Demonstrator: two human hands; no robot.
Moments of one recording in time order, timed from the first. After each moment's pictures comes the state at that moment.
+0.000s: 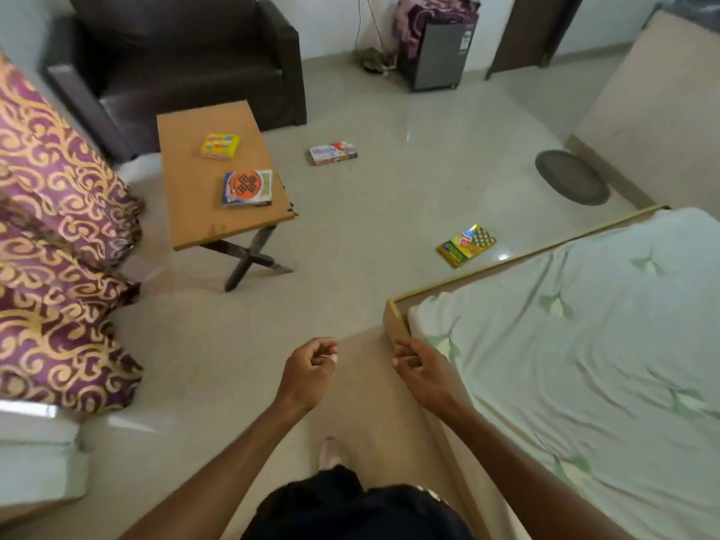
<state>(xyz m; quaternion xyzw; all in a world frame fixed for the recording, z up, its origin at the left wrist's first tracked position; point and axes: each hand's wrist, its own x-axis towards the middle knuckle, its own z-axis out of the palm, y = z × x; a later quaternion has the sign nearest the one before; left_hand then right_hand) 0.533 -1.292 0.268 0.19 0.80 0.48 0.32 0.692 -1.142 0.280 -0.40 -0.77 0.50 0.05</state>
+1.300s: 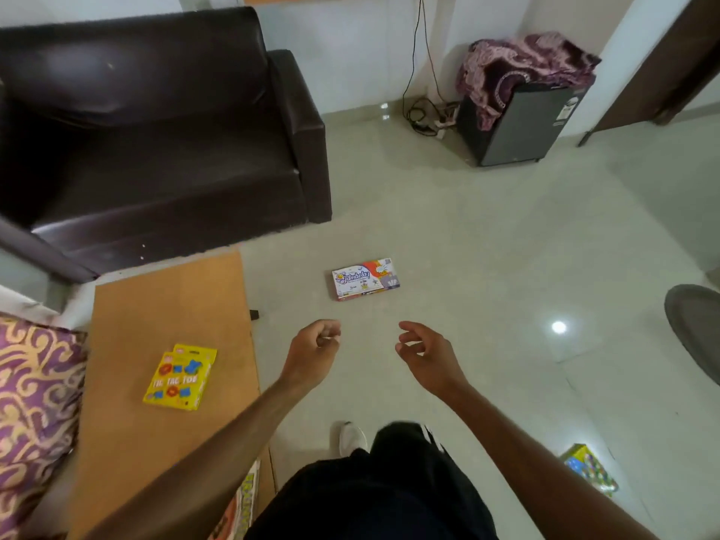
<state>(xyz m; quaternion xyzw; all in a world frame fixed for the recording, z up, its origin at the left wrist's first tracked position) -0.348 -0.571 0.242 0.18 0.81 0.46 0.31 -0.191 -0.408 0.253 -0.38 -0.76 0.52 0.04</state>
